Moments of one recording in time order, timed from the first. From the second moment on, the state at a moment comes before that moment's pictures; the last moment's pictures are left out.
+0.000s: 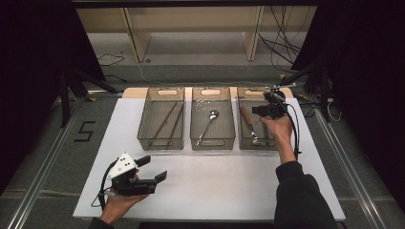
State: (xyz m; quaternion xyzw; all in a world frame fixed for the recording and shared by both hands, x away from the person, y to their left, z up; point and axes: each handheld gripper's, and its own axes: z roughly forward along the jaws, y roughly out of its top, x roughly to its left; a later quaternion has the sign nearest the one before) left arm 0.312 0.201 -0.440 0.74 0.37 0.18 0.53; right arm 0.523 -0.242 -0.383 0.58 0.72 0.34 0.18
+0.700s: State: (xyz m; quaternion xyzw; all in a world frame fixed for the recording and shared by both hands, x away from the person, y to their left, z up) left arm 0.313 0.201 -0.441 0.74 0.38 0.17 0.53; right arm 0.462 -0.225 -0.371 0.47 0.75 0.44 0.15
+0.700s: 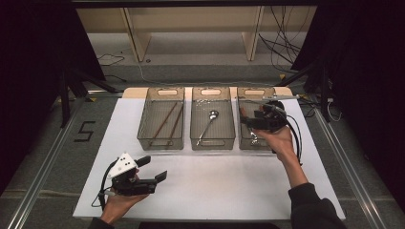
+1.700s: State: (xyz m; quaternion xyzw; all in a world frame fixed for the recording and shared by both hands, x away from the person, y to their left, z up) left arm 0.313 0.199 -0.442 0.75 0.37 0.16 0.53; right arm 0.369 -0.214 -0.397 0.38 0.76 0.50 0.14
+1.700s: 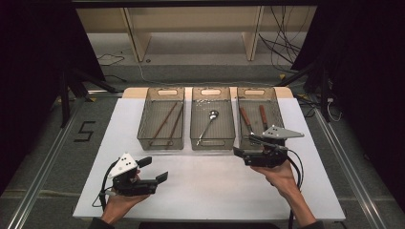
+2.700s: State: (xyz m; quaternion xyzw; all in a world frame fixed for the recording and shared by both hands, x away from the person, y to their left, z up) left arm 0.309 0.200 -0.445 0.75 0.38 0.15 0.53; right arm 0.318 -0.228 -0.435 0.37 0.75 0.53 0.14
